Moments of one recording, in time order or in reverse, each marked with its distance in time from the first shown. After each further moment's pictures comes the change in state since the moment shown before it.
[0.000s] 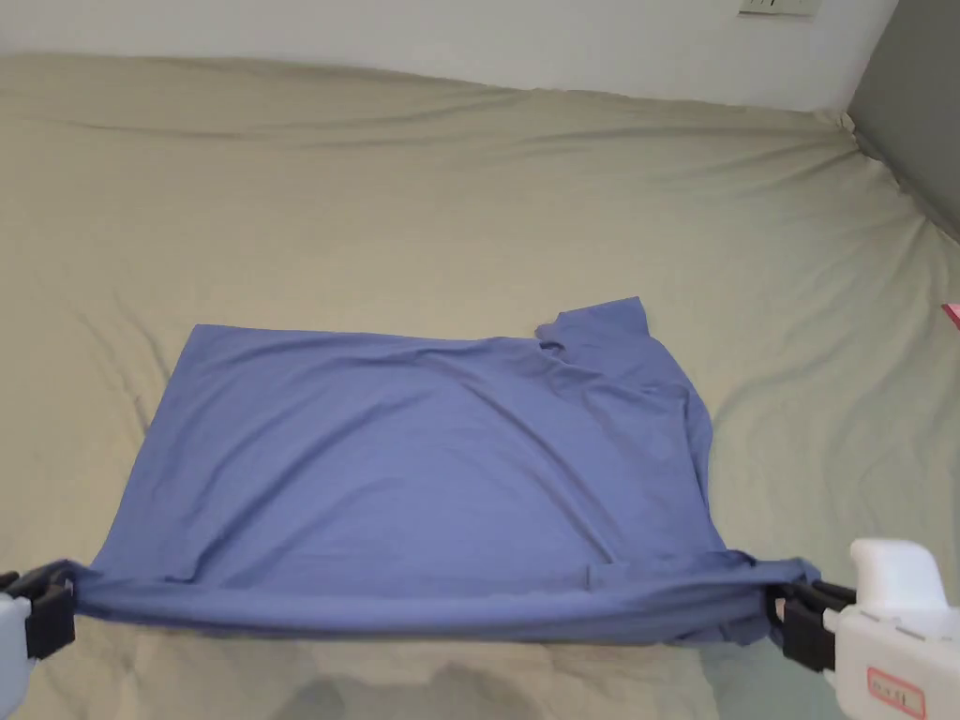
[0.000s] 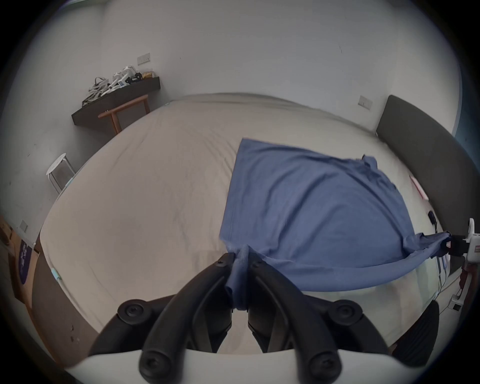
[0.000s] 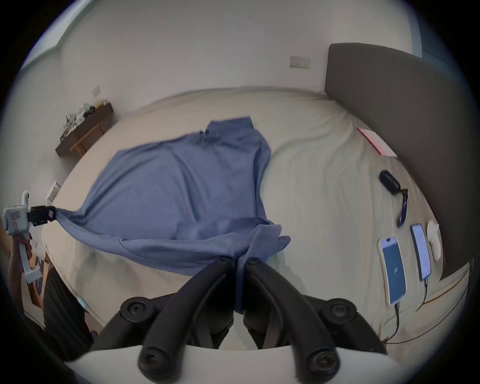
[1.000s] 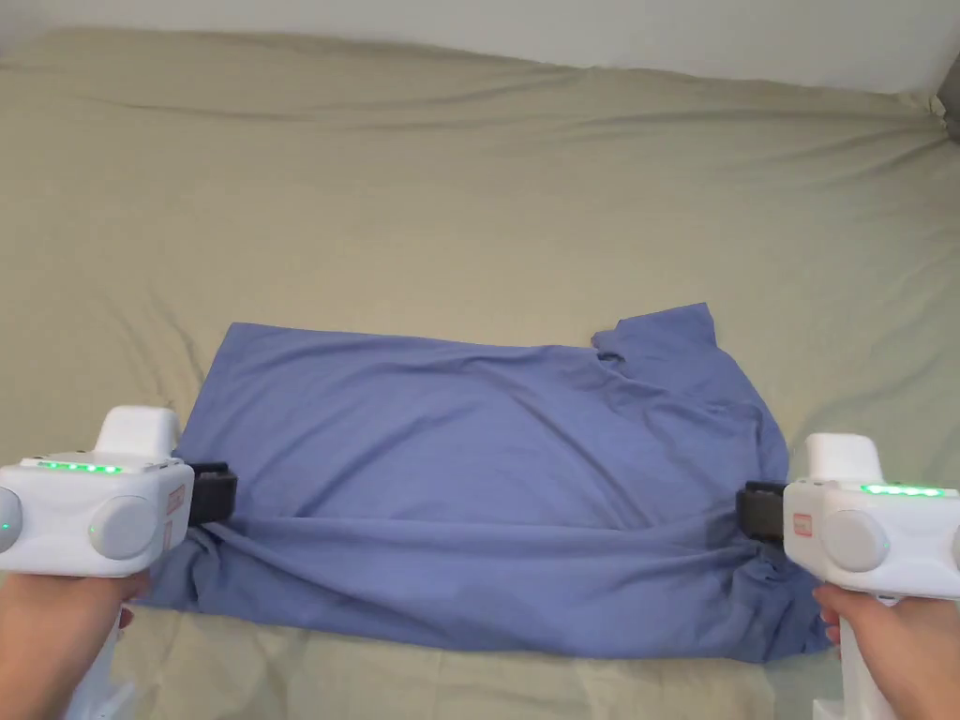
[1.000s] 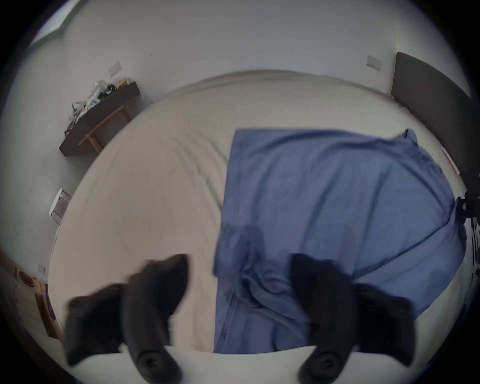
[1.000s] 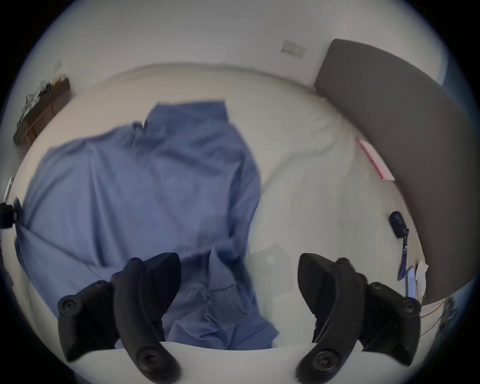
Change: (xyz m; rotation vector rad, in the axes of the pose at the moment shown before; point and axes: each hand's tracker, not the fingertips) left arm 0.033 0.082 -0.157 -0.048 0.099 -0.174; right arm -0.009 0.098 -0.162 -0.045 -0.262 0.023
